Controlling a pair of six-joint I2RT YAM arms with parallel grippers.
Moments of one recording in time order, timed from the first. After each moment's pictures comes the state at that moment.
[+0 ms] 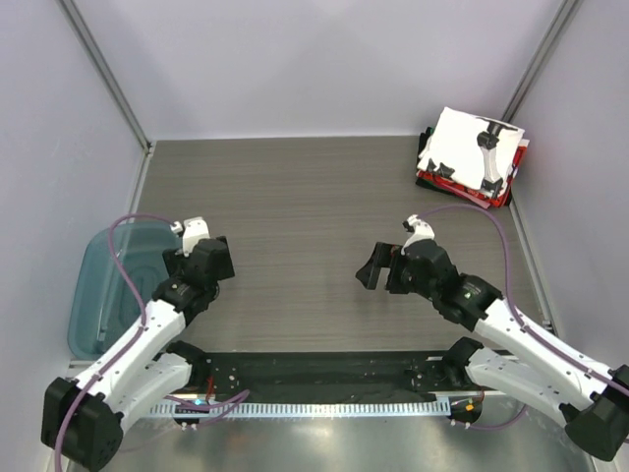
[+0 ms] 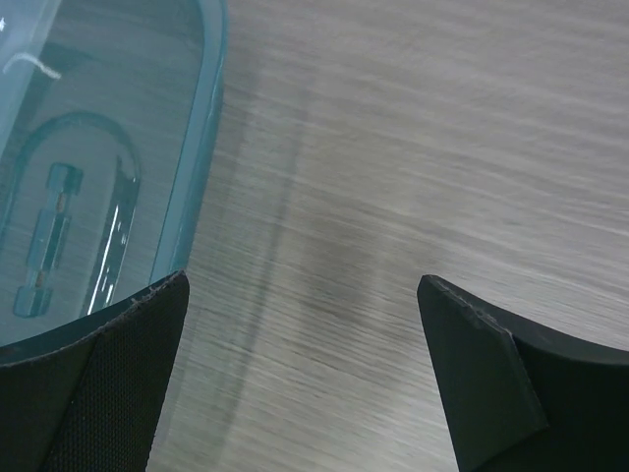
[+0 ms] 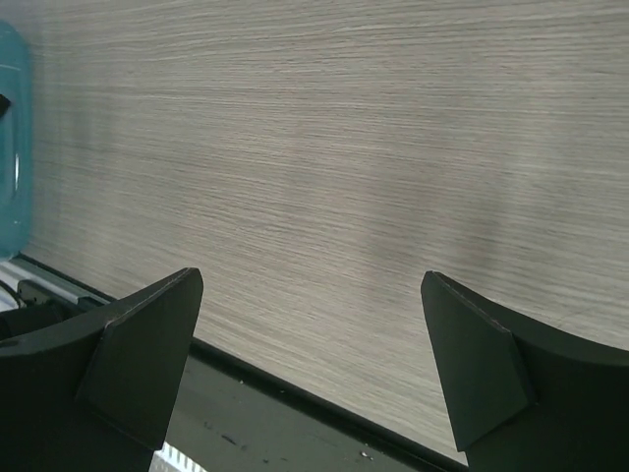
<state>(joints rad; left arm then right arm) -0.43 0.84 0.57 -0.49 -0.68 -0.44 0.70 0.82 0.64 -0.45 0.08 0.71</state>
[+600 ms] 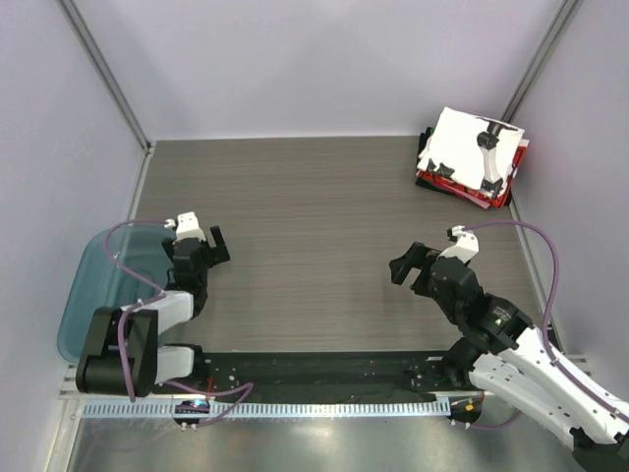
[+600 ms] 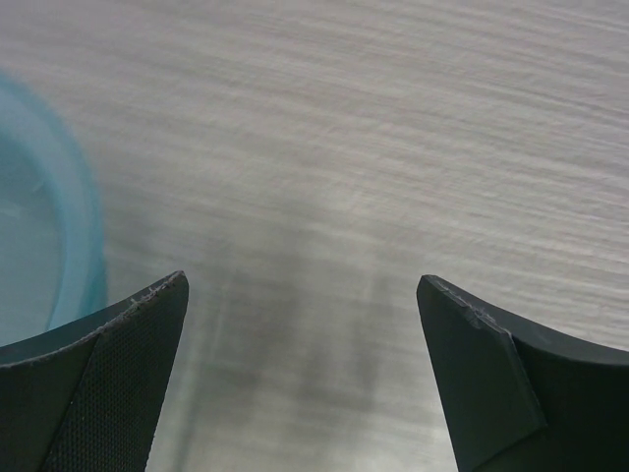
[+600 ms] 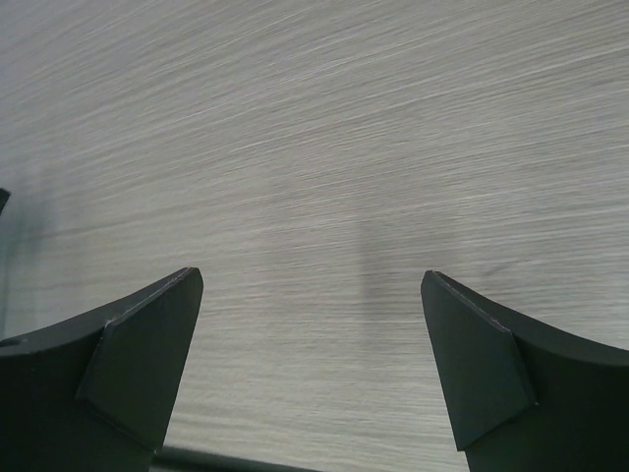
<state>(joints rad) -0.07 1.24 0.26 0.58 -0.28 -0.18 0.73 0.55 0.59 -0.58 0.45 0.78</state>
